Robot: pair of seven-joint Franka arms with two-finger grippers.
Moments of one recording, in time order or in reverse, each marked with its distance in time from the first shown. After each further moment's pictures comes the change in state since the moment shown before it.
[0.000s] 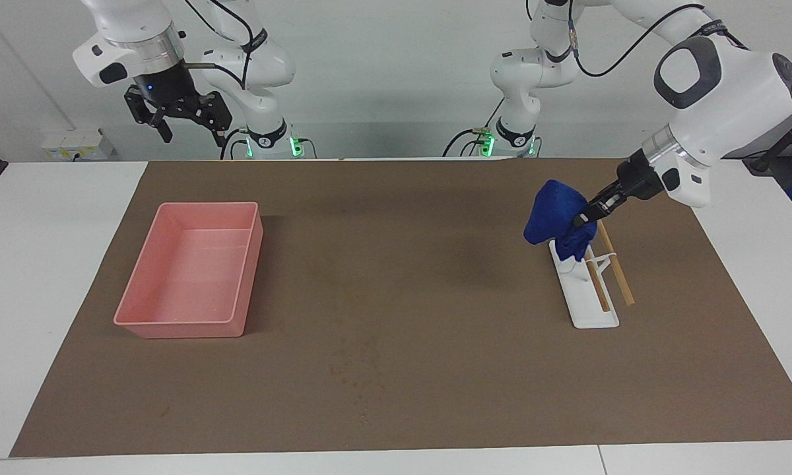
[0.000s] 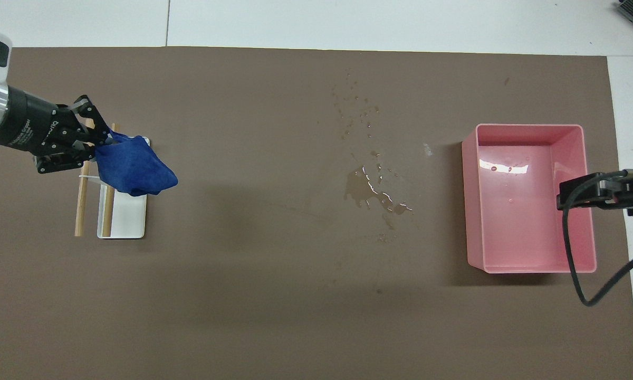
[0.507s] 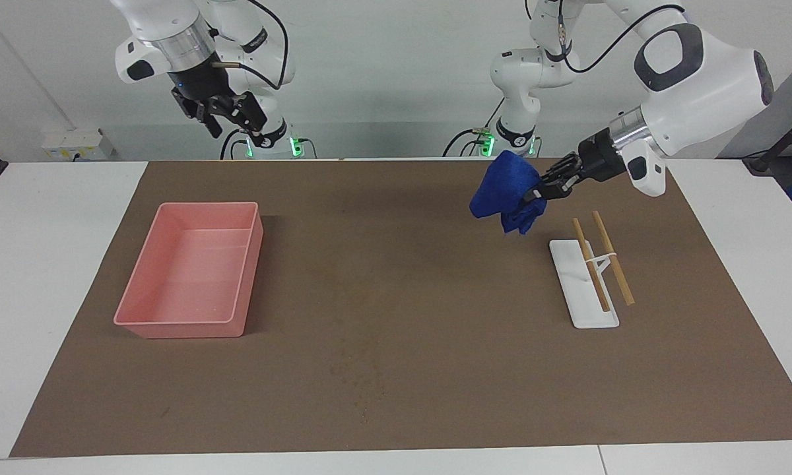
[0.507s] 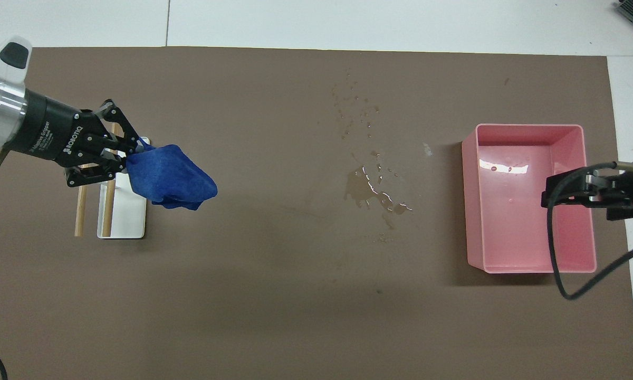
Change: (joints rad) left arm -0.026 -0.011 -0.054 -0.008 -0.193 0.006 -0.303; right arm 0.061 0.016 0.020 -0.002 0.228 0.048 0.530
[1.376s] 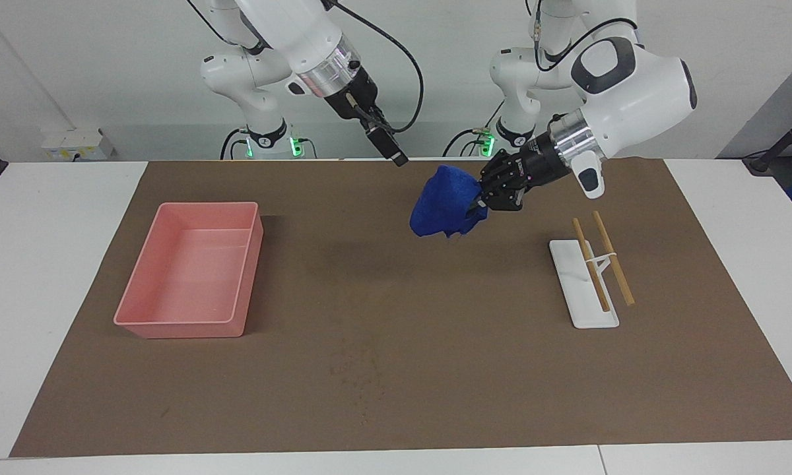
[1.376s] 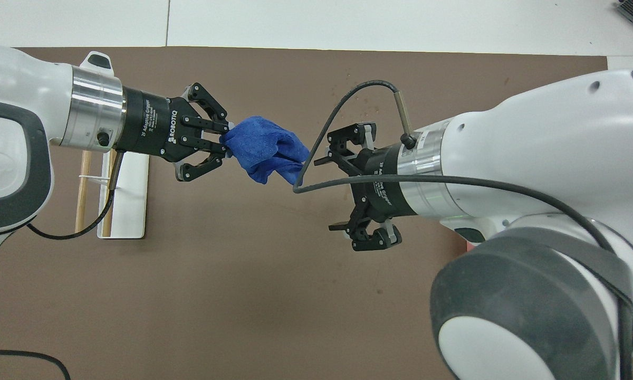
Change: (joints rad) left arm -0.146 -0.026 -0.014 -0.090 -0.175 0.279 -0.441; right arm 0.297 0.142 0.007 -0.017 0.323 0.471 1.037
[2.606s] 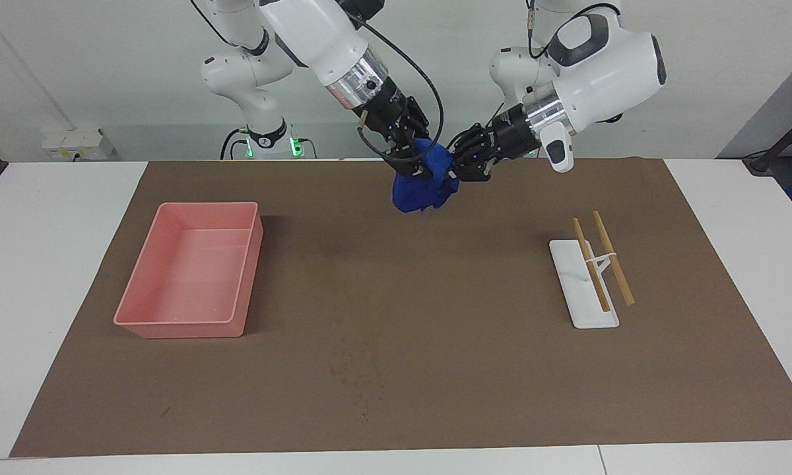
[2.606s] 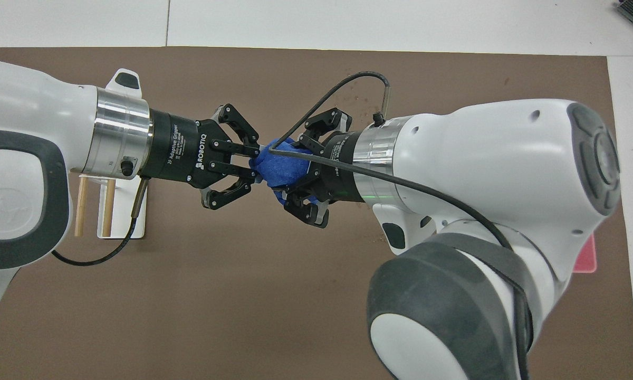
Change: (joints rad) left arm -0.061 -0.068 -0.001 -0.049 -0.051 -0.004 -0.005; right arm 0.082 0.027 -0.013 -0.028 0.008 0.221 0.420
